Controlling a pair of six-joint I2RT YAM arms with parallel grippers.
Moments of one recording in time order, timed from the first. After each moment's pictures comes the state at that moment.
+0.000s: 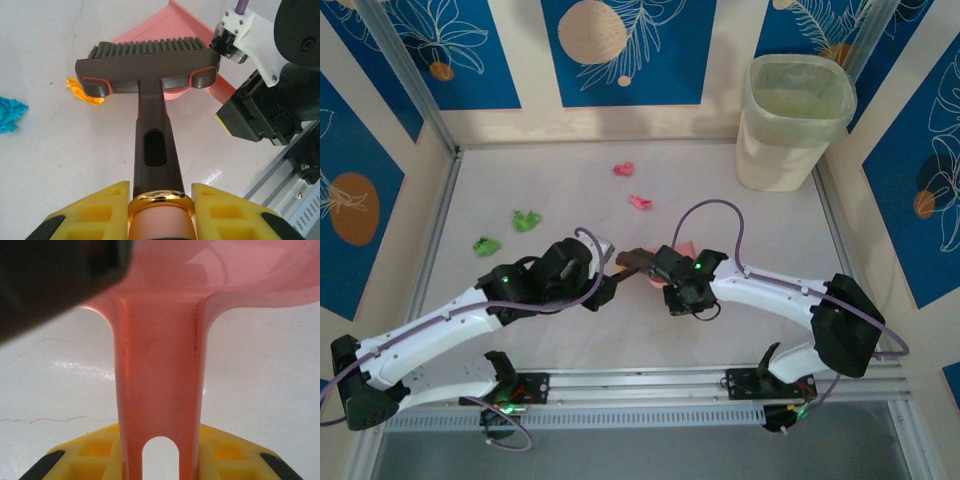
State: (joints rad) left arm -0.98 1.01 0.96 -0.73 -0.04 -0.46; right arm 0.92 1.41 0.92 -0.92 0.11 0.76
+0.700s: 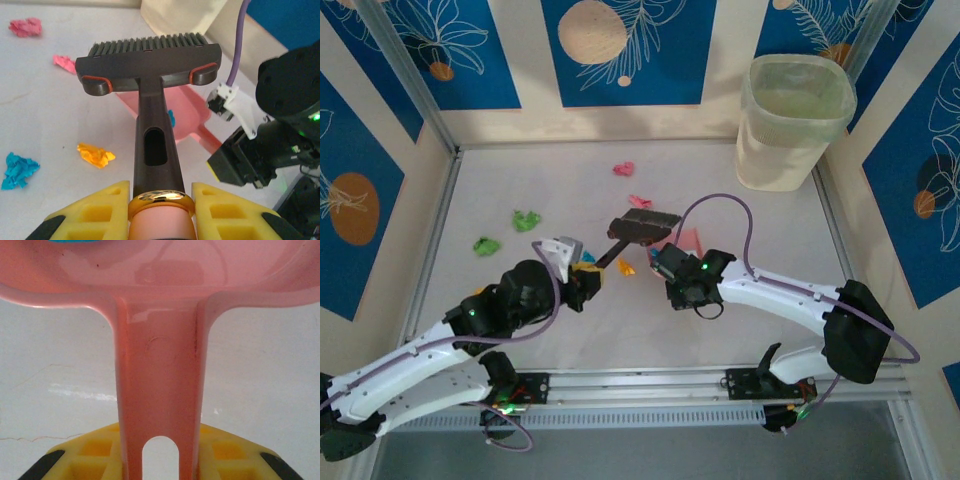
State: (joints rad) left arm -0.98 0.70 0.70 -0.39 -0.17 -0.49; right arm 0.92 1.36 0.92 -0.91 0.19 0.75
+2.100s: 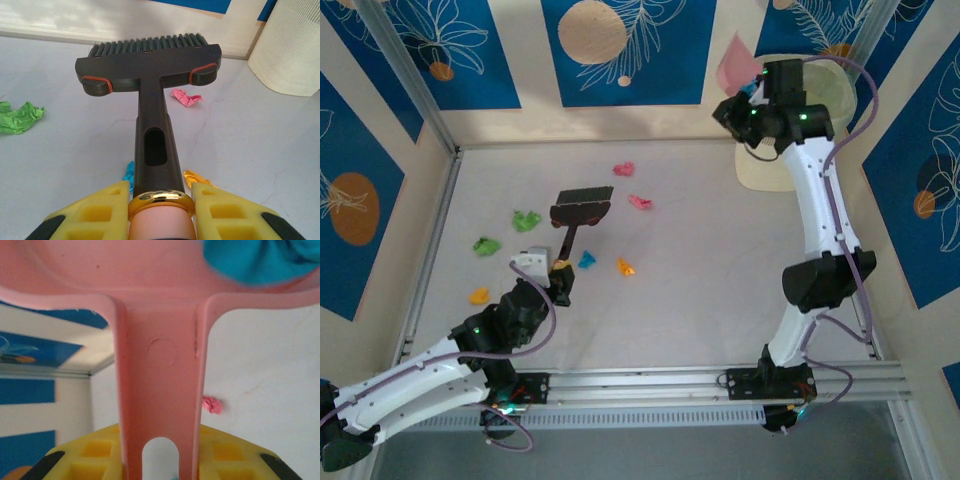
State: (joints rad) left arm -0.98 0.56 0.45 -0.26 -0.64 -0.49; right arm 0.10 1.84 2.22 -1.02 -0.35 0.80
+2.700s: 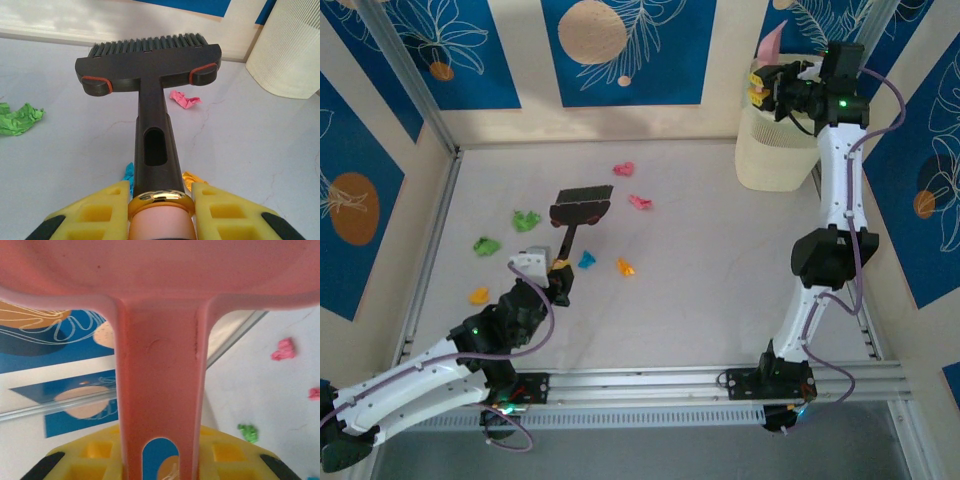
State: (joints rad) left arm -0.98 0.55 0.45 -0.26 -0.63 -0.49; right arm -0.13 2.01 2.36 -0.77 -0.84 1.32
